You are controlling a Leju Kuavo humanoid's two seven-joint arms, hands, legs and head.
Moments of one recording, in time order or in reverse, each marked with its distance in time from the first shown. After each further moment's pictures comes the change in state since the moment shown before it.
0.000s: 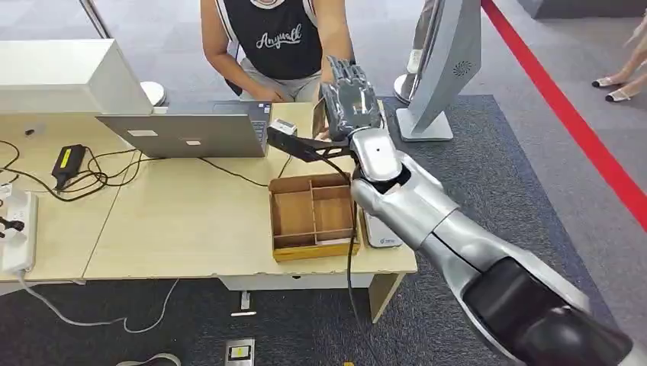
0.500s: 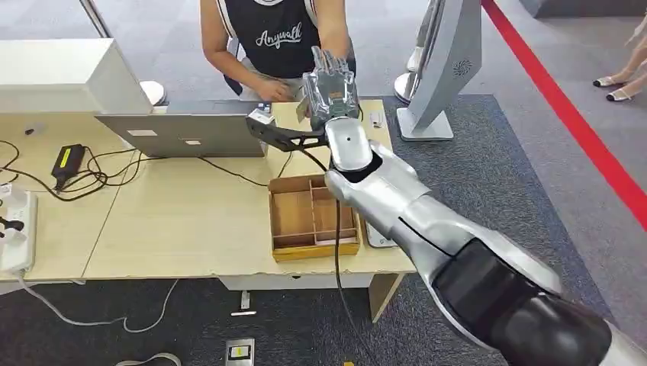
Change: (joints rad) left arm 0.013 0.009 0.000 0.000 0.020 0.018 -0.014; right arm -0.114 0.155 0.053 0.271 0.023 -0.045 0.061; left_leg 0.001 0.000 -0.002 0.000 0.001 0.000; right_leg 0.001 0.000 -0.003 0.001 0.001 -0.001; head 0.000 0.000
